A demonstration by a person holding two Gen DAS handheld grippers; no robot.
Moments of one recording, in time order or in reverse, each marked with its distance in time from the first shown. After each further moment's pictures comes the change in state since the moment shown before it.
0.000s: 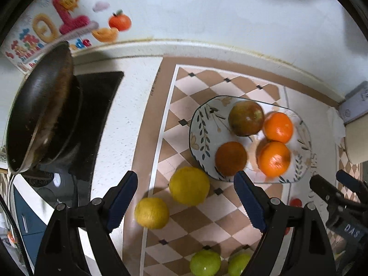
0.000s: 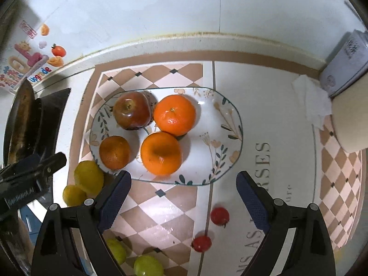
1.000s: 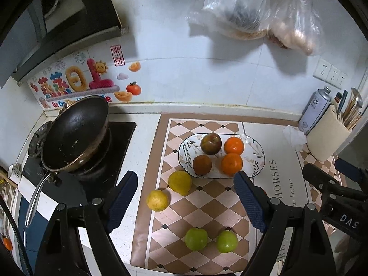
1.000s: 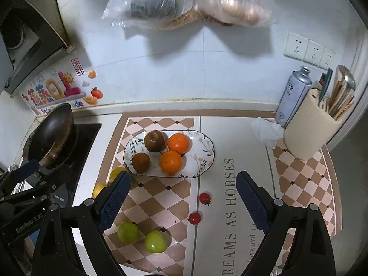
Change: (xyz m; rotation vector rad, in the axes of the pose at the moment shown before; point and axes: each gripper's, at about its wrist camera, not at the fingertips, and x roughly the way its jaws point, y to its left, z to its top) left arm -0.159 -0.013 -0.093 0.062 -0.377 -0.034; right arm -0.185 0.016 -0.107 -0.013 -0.381 -0.036
